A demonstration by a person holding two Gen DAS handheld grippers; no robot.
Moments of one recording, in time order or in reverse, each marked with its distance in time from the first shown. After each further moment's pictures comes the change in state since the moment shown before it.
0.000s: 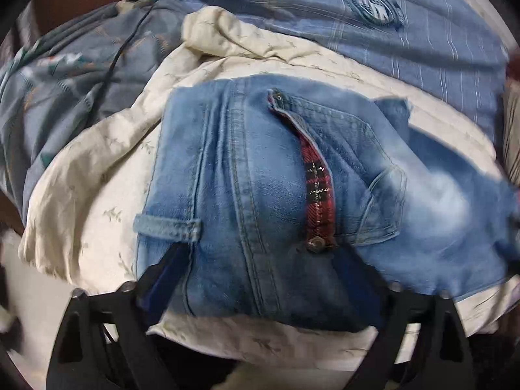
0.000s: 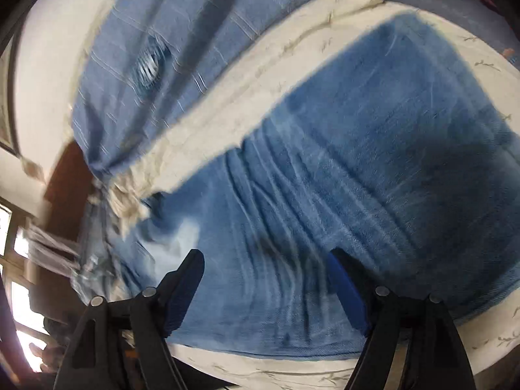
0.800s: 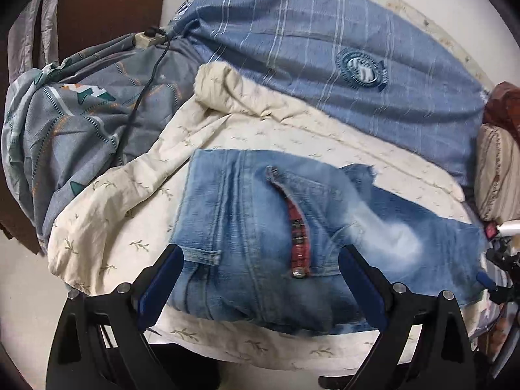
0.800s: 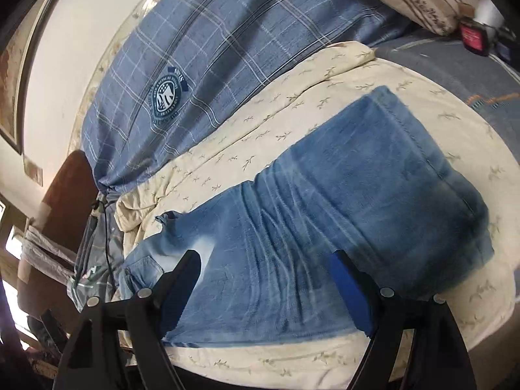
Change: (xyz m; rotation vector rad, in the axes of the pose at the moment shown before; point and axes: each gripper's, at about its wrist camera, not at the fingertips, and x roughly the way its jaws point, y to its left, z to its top) left arm -0.067 0.027 0.012 -0.101 -0.170 -0.129; right arm -0.059 0.013 -0.015 -0.037 -0.158 -0.048
